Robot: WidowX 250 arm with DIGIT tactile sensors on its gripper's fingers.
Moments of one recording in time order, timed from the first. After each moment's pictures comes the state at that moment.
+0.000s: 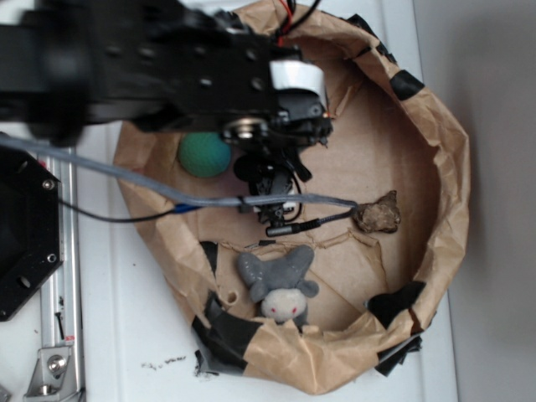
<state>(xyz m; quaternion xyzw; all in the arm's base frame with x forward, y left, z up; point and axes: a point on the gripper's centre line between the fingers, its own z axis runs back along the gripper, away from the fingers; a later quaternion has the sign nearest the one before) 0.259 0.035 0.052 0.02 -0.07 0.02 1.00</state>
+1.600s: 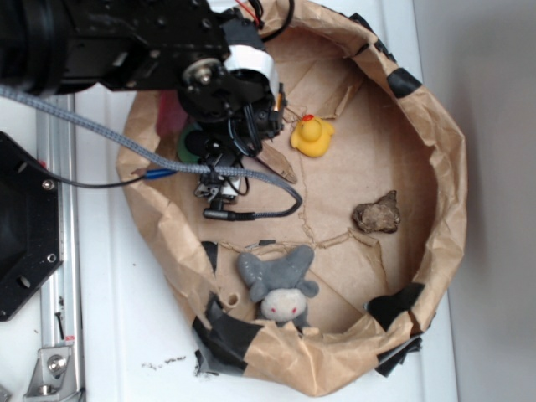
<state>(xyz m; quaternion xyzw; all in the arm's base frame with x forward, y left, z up) 0.232 0.054 0.042 -0.01 -0.07 -0.11 0.99</state>
